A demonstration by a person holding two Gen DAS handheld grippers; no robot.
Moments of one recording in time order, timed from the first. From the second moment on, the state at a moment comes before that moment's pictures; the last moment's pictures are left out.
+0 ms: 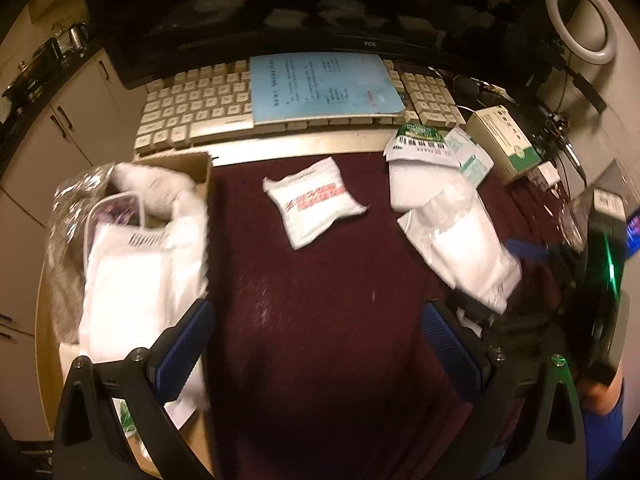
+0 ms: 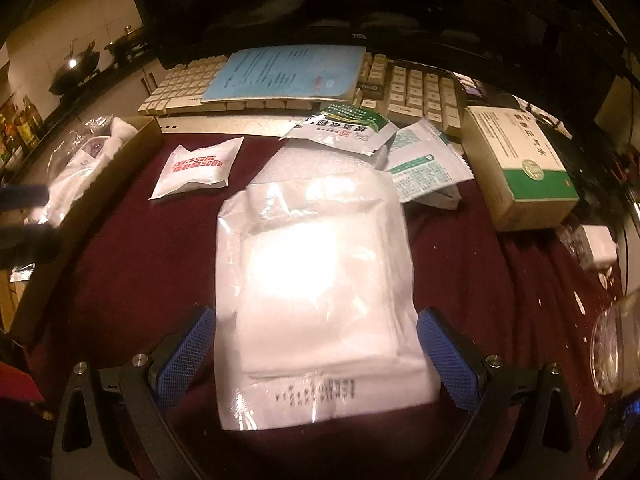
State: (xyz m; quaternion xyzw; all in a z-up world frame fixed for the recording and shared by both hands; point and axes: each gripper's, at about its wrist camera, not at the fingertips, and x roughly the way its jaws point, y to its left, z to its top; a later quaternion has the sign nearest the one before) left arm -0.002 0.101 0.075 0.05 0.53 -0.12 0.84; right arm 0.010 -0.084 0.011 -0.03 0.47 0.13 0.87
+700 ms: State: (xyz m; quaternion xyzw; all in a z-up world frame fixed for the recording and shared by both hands) left arm 0.113 0.075 0.007 0.01 0.57 -0.02 0.82; right arm 0.011 -0.081 0.003 -0.03 0.46 0.12 0.88
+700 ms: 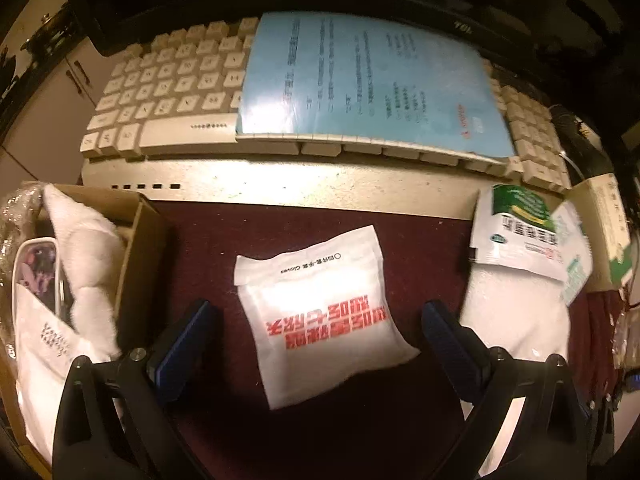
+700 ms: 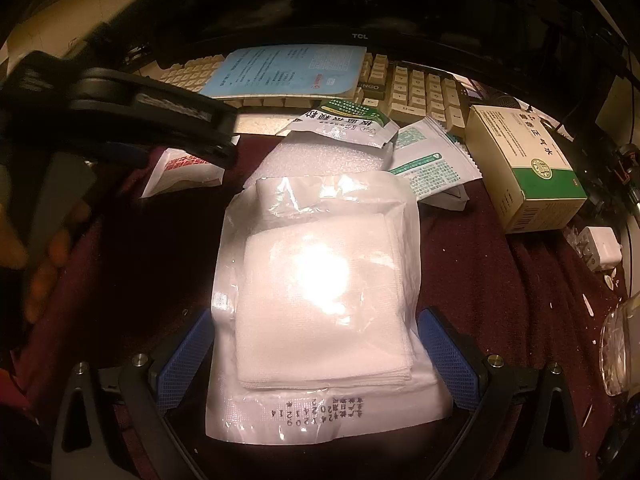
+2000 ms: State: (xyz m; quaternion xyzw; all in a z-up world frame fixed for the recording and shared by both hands) left arm -0.057 0.073 0.007 0.09 0.52 -0.16 0.84; right arm -0.016 -0.103 0.018 0.02 0.43 0.10 0.89
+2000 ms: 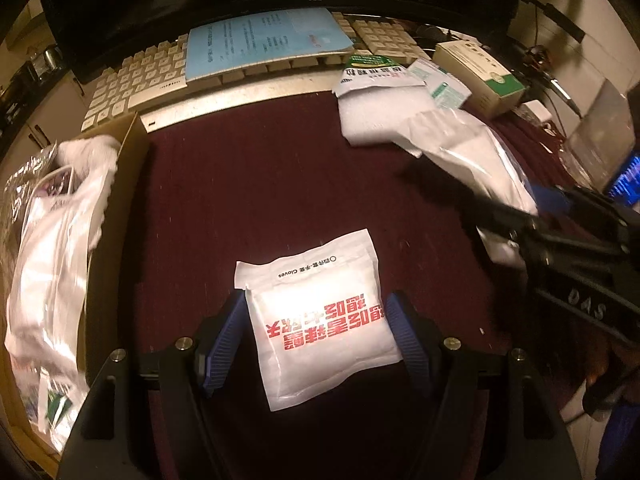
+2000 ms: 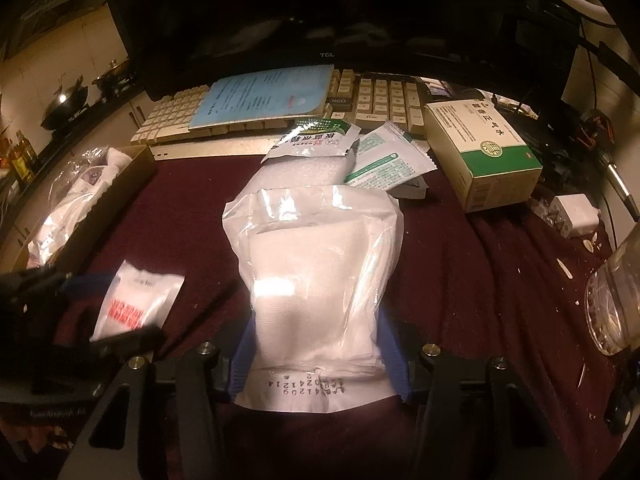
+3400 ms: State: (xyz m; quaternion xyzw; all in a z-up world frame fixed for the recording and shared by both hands) left arm -0.070 0.093 0.054 0.07 0.49 -0.17 0.85; right arm -0.031 -0.084 0.049 0.01 0.41 0.13 0.90
